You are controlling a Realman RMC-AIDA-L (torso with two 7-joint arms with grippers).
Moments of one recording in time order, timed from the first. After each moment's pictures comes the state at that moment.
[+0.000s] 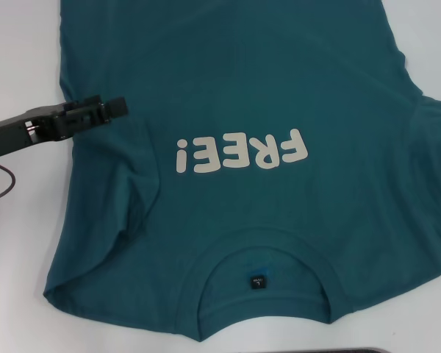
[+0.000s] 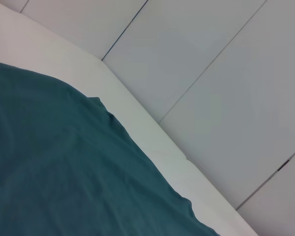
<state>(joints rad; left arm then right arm) -0.42 -2.11 -2.60 -0.71 -1.16 1.59 -1.80 0.31 1.93 2.79 0.82 -2.23 1.45 -1.04</state>
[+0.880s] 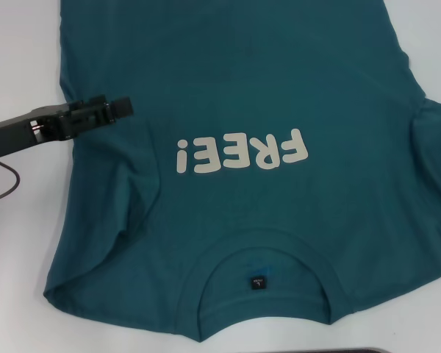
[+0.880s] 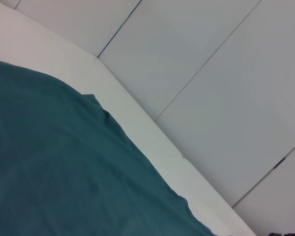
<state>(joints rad) -0.43 -2.12 -2.60 -0.71 -1.16 1.59 -1.80 0.33 1.94 2.80 0.82 -2.22 1.52 -1.08</state>
